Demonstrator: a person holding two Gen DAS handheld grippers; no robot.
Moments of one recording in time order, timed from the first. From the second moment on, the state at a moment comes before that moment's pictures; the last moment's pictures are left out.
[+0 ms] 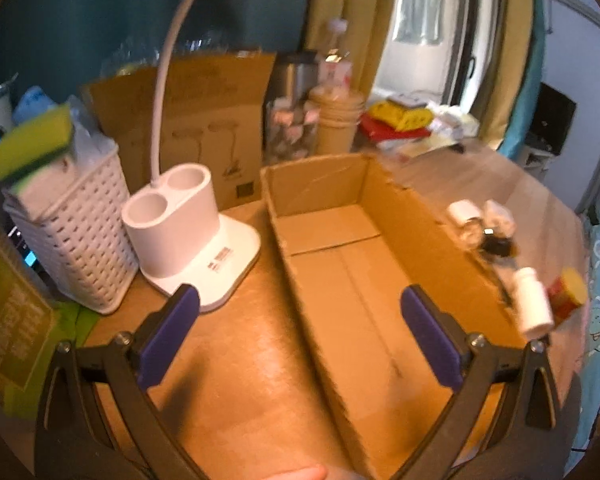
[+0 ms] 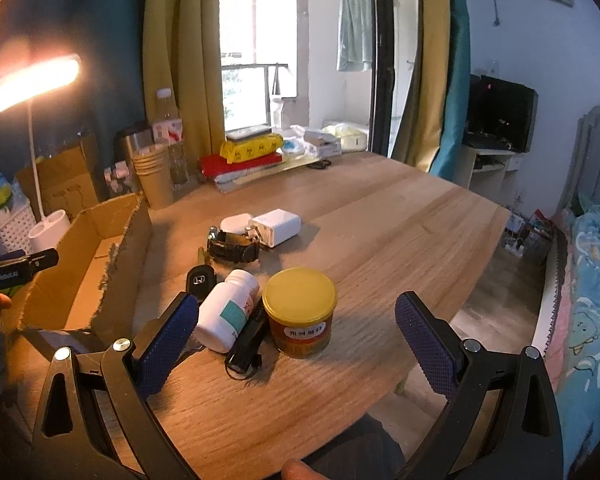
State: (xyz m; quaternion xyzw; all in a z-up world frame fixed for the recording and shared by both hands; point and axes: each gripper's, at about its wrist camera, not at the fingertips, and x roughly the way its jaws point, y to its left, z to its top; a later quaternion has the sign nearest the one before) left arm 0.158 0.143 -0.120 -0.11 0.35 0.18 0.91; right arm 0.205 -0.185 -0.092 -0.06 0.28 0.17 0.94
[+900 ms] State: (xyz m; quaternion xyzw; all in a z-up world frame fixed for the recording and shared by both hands) left arm 0.150 0.095 -0.164 -0.03 0.45 0.02 0.89; right arm 0.208 -0.202 -0.117 -0.03 0.30 0.15 0.94
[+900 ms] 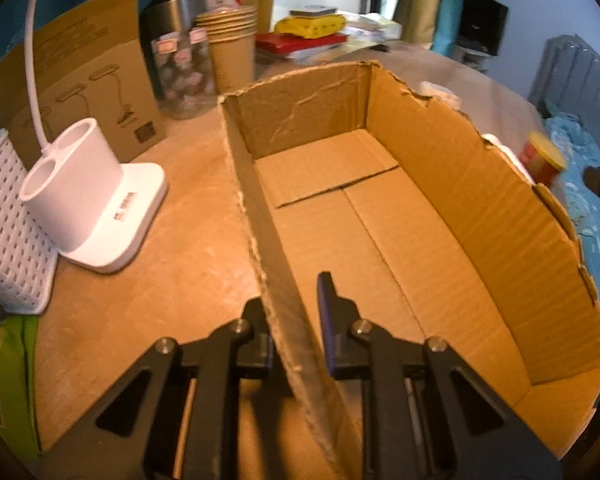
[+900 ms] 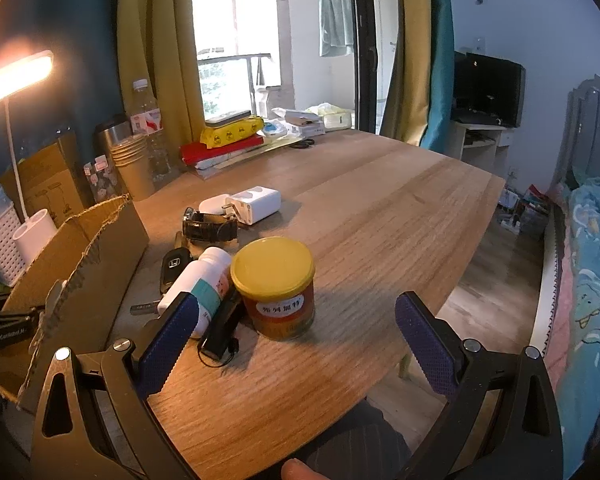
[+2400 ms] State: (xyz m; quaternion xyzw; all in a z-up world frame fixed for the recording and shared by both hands) left arm 0.146 0.092 -0.164 -0.03 0.41 0.01 0.91; right arm 0.266 -0.180 -0.144 -0.05 0.31 0.19 0.93
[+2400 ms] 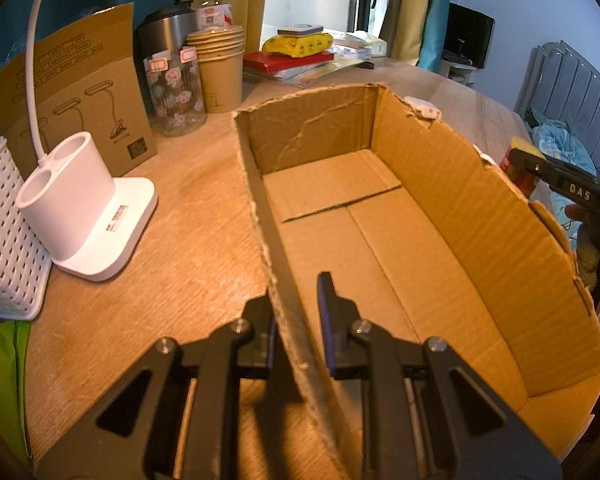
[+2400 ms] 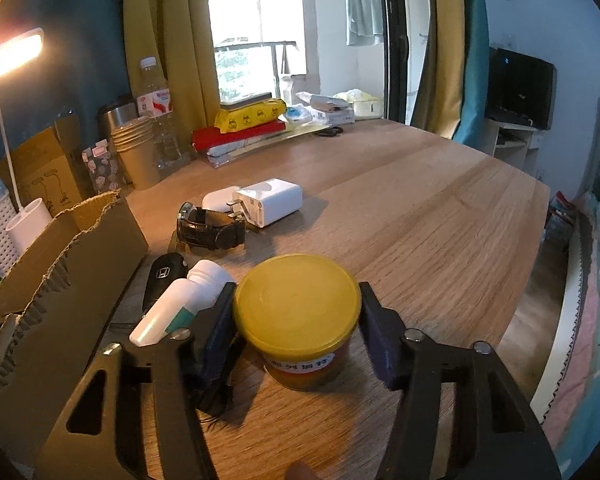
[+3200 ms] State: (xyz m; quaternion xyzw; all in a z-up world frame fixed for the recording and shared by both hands) left arm 0.146 0.092 -0.162 -0.02 0.41 0.02 0.91; right arm 0.194 -0.146 -0.073 -0.04 0.24 0.30 0.92
